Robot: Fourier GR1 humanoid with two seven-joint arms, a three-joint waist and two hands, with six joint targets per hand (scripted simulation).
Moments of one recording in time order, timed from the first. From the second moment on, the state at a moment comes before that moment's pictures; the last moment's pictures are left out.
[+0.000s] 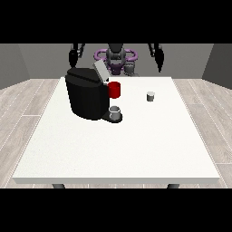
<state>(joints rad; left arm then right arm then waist) 0.00 0.12 0.03 -1.57 -0.01 0.02 0.02 -0.01 -0.10 0.00 -1.56 0.00 0.02 0.00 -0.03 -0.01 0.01</state>
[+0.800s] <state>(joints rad) -0.08 0.26 0.03 -1.46 -0.05 -0.16 -0.05 0.00 -0.03 -0.03 -1.55 -0.05 0.02 -0.12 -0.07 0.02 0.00</state>
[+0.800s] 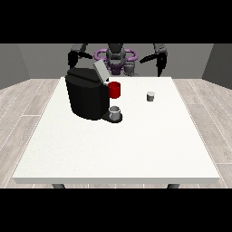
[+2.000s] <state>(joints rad) -0.44 0.49 0.06 -0.88 -0.41 -0.12 -0.17 -0.17 -0.03 -0.02 -1.50 -0.01 -0.02 -0.15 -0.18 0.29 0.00</state>
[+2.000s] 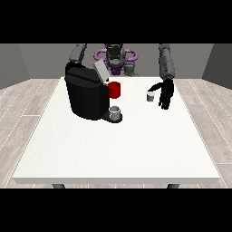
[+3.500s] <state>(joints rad) -0.56 0.46 0.00 -0.70 -0.64 -0.01 -0.24 -0.24 -0.03 -0.06 -1.32 -0.01 -0.06 -0.21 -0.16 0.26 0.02</state>
